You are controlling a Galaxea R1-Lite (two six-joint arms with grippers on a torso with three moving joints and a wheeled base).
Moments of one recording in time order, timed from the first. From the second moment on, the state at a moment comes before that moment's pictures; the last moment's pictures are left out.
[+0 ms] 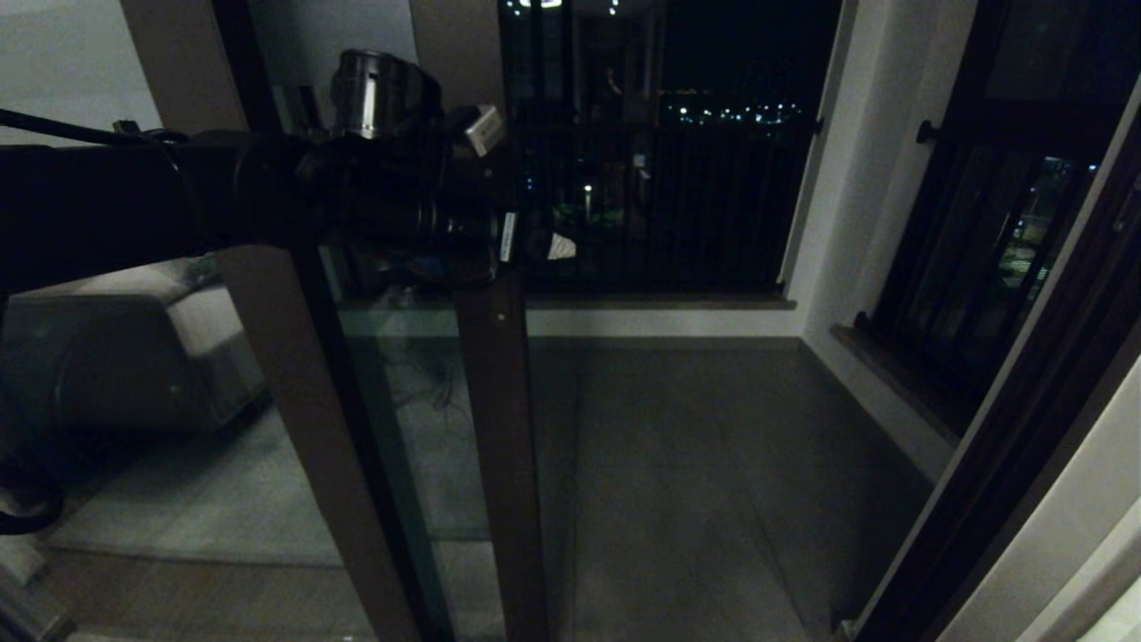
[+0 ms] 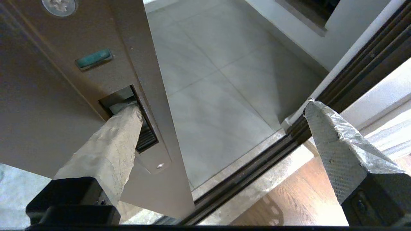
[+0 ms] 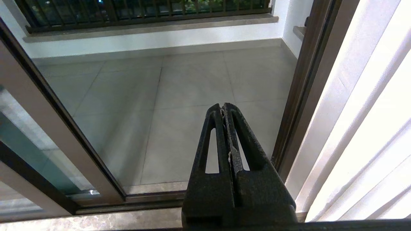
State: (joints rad) left arm -0.42 2.05 -1.95 0.25 -0.23 0.03; right arm 0.00 0.00 -0.06 0.15 -0.03 0.03
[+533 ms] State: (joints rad) left arm -0.45 2.05 -1.95 0.24 -0.22 0.03; right arm 0.00 0.00 -0.06 0.14 -0.03 0.03
